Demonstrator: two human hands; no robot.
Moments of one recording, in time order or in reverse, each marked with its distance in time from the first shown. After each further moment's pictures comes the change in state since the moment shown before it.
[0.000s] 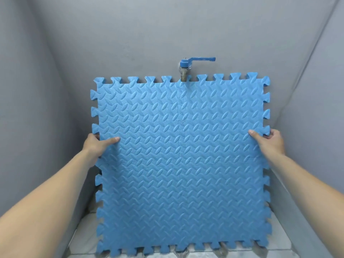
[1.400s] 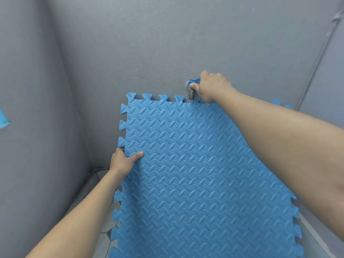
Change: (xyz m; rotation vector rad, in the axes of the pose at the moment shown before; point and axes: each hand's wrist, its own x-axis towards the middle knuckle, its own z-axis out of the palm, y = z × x) left_hand -0.019 0.007 0.054 -0.111 -0.058 0.164; right_hand -0.062 -0.272 0.133 -1.026 -0.172 -0.827
